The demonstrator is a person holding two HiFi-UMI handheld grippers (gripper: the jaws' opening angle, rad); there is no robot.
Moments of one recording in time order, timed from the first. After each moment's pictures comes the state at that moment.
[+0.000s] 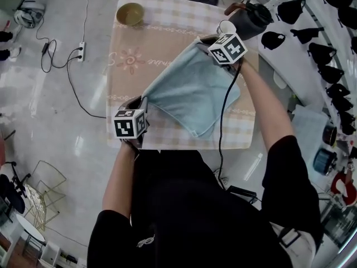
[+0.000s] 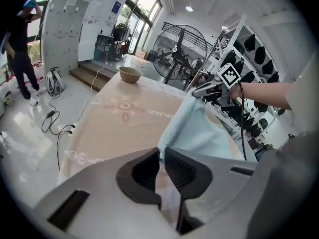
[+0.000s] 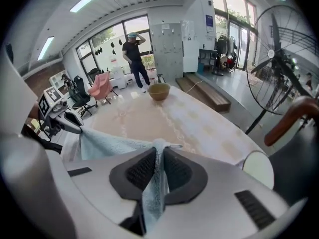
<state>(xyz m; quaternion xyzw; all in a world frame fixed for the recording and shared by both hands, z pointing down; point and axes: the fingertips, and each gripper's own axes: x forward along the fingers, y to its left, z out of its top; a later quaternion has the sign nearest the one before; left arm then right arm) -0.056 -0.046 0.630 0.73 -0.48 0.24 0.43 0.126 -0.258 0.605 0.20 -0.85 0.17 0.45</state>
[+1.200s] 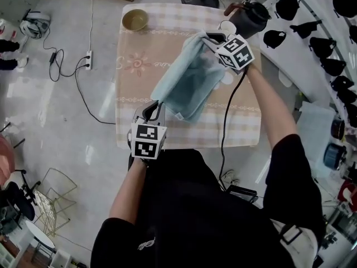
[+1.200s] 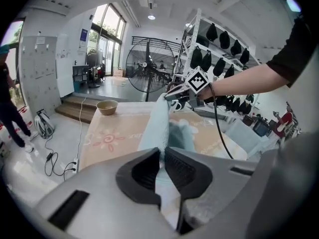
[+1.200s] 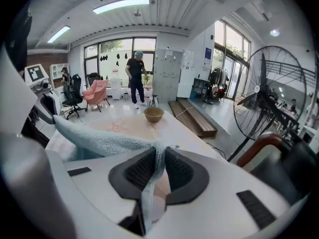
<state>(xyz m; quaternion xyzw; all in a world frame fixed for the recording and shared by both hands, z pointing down) -0.019 -0.029 0.539 0.81 -0.45 0.27 0.27 0.124 -0.267 0.550 0.27 -0.89 0.06 0.35</state>
